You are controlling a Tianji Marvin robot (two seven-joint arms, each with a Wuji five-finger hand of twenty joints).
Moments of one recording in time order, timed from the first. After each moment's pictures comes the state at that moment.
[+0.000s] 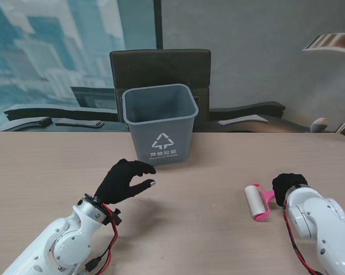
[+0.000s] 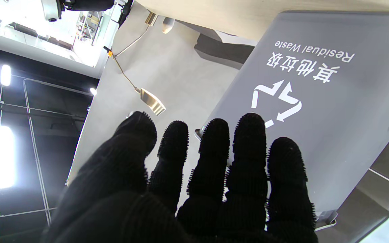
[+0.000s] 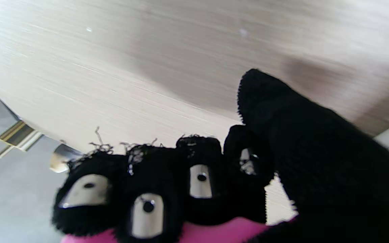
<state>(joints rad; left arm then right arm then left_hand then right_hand) 1.69 -1.13 -1.22 -1.67 0.74 -0.46 0.30 -1.61 -1.00 1.42 -1.54 -1.42 0.08 0.40 0.90 -0.31 0.31 -0.02 0.62 0.14 0.69 0.38 0.76 0.23 0.62 0.49 0.65 0.26 0.78 0.62 0.26 0.28 1.12 0.65 0.63 -0.86 0.99 -0.01 1.15 -0.22 1.30 1.35 1.35 -0.02 1.34 1.17 1.35 0.02 1.54 1.02 1.13 0.10 1.78 0.63</state>
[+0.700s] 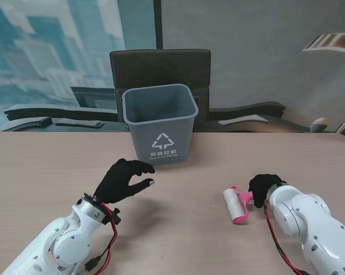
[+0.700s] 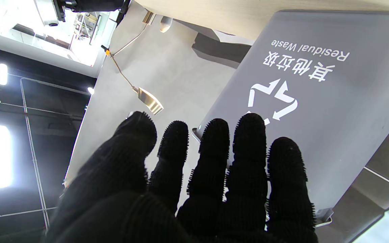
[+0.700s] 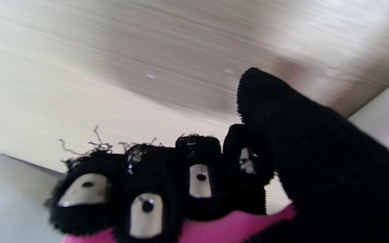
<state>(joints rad) 1.69 -1.13 -1.22 -1.66 0.74 -0.45 0.30 -1.56 -0.99 1.29 -1.59 -1.24 0.03 0.44 0.90 -0.31 0.31 -0.02 0.62 0.14 0.69 0.38 0.76 0.23 0.62 0.49 0.65 0.26 0.78 0.62 0.26 0.28 1.12 0.65 0.63 -0.86 0.99 -0.01 1.15 -0.22 1.29 1.35 1.35 -0.02 1.34 1.17 1.35 0.02 1.54 1.02 1.13 0.10 1.77 0.63</state>
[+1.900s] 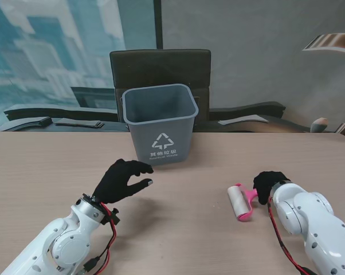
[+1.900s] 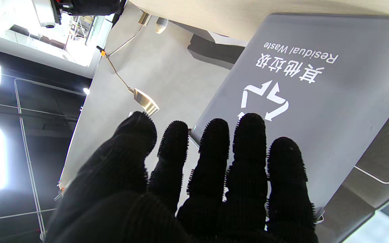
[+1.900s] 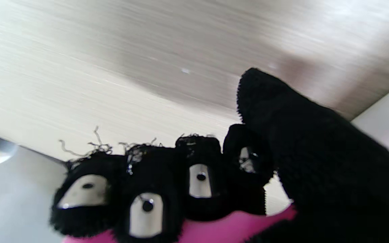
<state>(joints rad) 1.69 -1.13 -1.23 -1.66 0.74 -0.44 0.30 -1.56 -1.00 1.33 -1.56 -1.31 0.02 0.41 0.90 -0.31 0.31 -0.02 0.62 0.14 0.69 0.38 0.76 0.23 0.62 0.49 0.65 0.26 0.78 0.62 0.26 0.28 1.12 0.65 0.63 -0.86 0.99 -0.01 1.14 -0.22 1.29 1.35 1.35 -0.02 1.34 1.17 1.35 0.02 1.54 1.01 1.13 0.10 1.78 0.62</state>
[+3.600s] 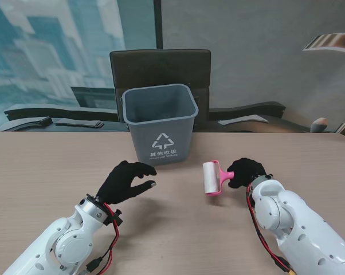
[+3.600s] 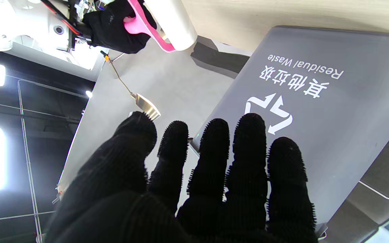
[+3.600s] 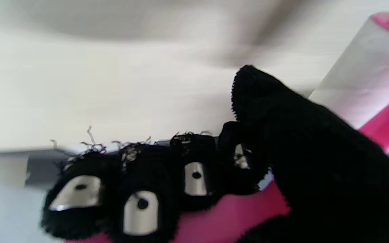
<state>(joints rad) 1.67 -1.12 -1.20 -1.64 0.72 -0.44 0.28 -1.48 -1.05 1.19 -1.53 -0.91 0.16 0.09 0.90 -0.31 0.31 -0.02 0.62 0.14 0.69 0.38 0.76 0.23 0.62 0.49 0.65 0.26 0.78 0.62 0.26 0.28 1.12 0.65 0.63 -0.86 0.99 -0.01 1.14 -0.21 1.28 1.35 1.35 -0.02 1.34 1.17 1.35 0.02 1.54 0.98 1.13 0.10 1.80 0.59</state>
